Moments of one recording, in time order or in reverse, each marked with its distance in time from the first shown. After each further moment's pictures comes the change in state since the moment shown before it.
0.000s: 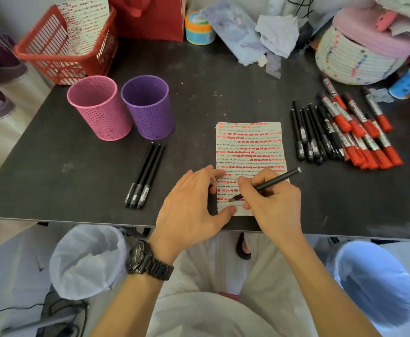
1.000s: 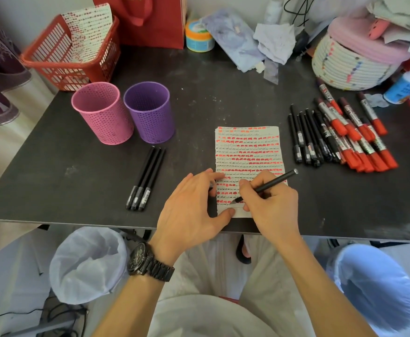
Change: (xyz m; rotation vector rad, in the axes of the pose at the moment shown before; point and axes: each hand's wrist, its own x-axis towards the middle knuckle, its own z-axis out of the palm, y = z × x) left_hand -0.001 0.004 -0.001 0.016 0.055 0.026; right_hand 0.000 0.001 0.000 -0.040 0.012 0.022
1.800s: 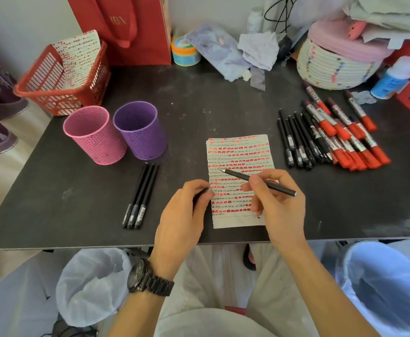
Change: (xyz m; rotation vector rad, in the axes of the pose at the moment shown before) left_hand 0.005 -0.001 0.005 -0.249 0.131 -0.170; right_hand 0.005 -0.008 -0.016 0.536 0.034 0.043
